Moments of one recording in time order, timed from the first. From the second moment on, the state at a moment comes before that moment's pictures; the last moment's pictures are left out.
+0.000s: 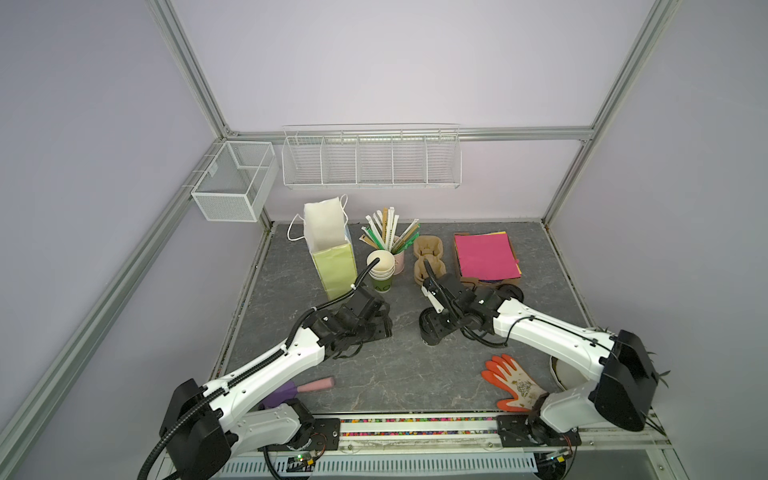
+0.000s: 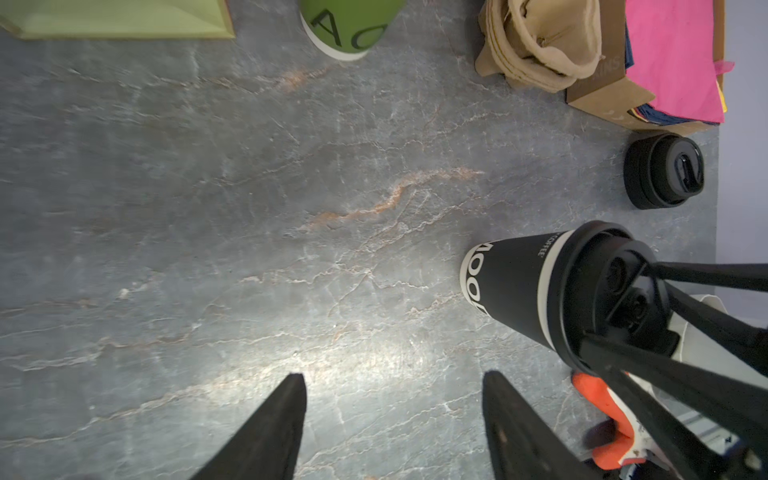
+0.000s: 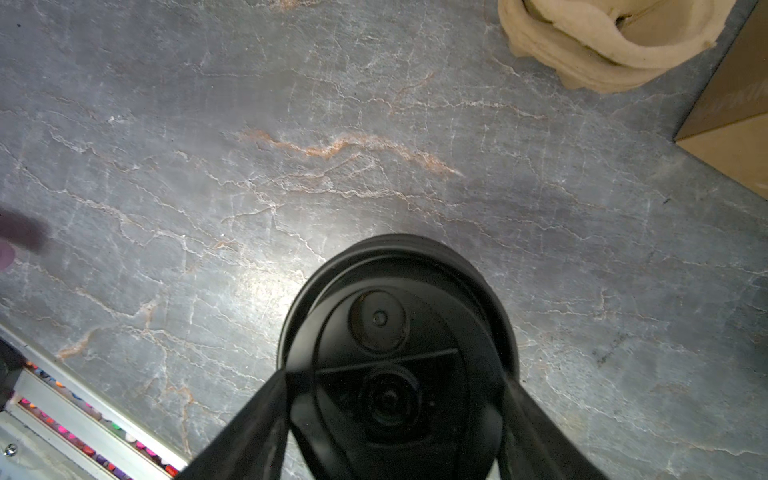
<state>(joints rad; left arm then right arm) -0.82 1.13 0.88 -0.68 -0.10 -0.86 0.85 1.49 1.12 -0.76 0.06 0.31</state>
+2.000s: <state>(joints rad) -0.55 0.86 0.96 -0.87 -0.37 -0.44 0.10 1.29 1.05 -0.96 0.06 0.38</state>
